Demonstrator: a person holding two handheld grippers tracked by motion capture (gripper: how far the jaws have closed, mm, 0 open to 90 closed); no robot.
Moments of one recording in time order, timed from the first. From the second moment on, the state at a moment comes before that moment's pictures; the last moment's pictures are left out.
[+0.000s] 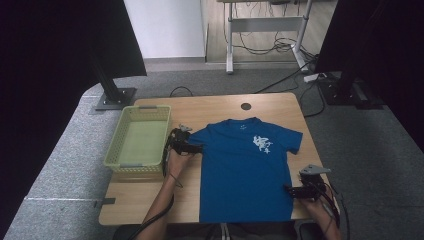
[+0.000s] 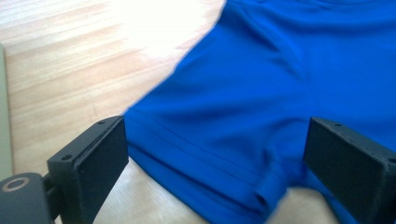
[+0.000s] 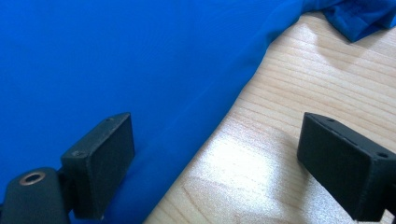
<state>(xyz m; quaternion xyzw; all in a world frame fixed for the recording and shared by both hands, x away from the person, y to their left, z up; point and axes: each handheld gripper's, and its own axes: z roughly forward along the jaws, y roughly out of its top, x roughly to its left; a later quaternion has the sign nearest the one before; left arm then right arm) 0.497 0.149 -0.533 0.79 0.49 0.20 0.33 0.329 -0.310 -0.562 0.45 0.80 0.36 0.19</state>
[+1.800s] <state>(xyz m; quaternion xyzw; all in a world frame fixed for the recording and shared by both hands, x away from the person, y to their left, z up) 0.507 0.071 -0.512 0.82 0.41 0.18 0.36 0.330 -0.309 -0.562 0.45 0.79 0.36 0.19</state>
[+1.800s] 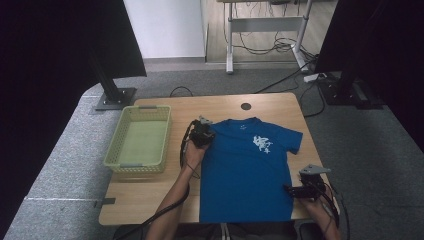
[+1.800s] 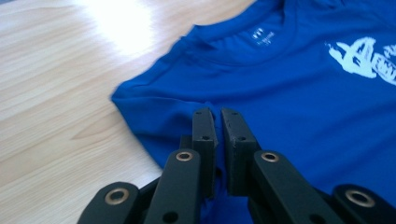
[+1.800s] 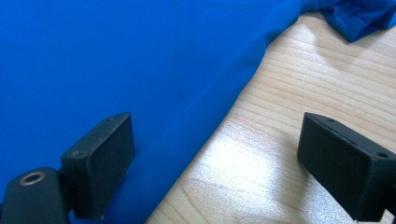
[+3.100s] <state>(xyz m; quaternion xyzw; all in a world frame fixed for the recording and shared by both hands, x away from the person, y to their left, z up) 0.500 0.092 -0.513 0.83 0.43 0.16 0.33 0.330 -0.309 -0.563 0.46 0.79 0.36 0.19</state>
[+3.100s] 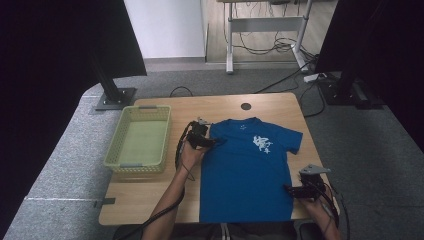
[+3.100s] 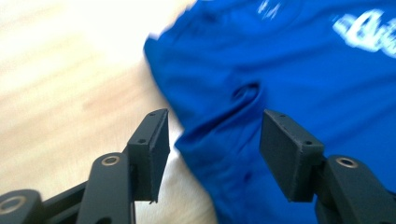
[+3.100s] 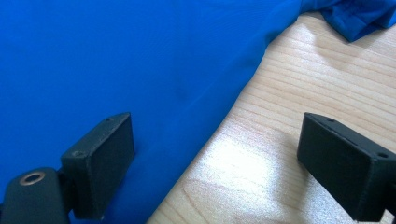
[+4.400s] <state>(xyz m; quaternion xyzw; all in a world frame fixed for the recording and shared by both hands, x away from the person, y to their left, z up) 0.478 0.074 -0.517 0.84 0.37 0.12 0.39 0.329 -0.308 -0.562 0.46 0.79 0.35 0.19</state>
